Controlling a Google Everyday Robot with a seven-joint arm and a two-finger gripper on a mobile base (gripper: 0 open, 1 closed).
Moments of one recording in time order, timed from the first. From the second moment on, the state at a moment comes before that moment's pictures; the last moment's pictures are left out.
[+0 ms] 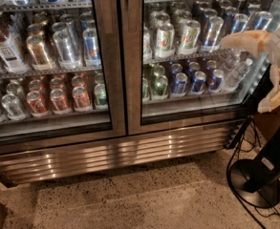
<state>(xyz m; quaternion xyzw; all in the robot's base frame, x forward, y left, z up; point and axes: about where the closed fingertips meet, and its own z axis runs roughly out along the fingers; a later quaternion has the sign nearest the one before) 0.473 -0.194 0.967 -0.65 0.57 0.33 0.39</state>
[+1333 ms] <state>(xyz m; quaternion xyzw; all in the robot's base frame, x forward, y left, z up) 0.490 -0.150 0.982 -0.60 0.42 0.49 0.47</state>
